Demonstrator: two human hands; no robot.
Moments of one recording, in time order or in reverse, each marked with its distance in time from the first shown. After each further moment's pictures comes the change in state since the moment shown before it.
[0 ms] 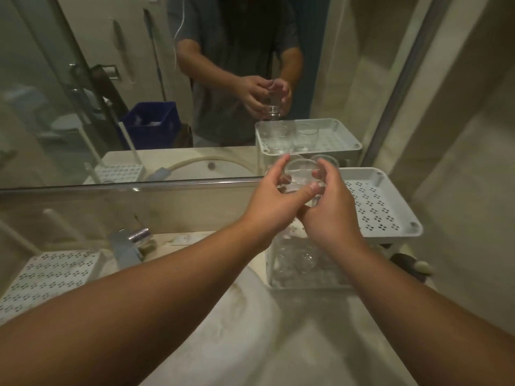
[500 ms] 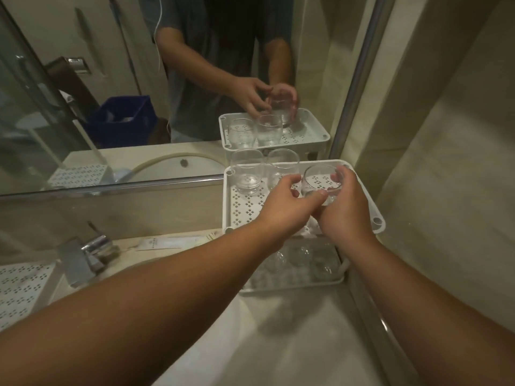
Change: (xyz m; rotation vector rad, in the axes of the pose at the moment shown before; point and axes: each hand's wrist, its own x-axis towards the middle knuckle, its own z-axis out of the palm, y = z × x) left_hand 0.040 -0.032 0.101 0.131 -0.099 -0.190; right_hand 0.040 0.099 -0.063 -0.129 0.094 0.132
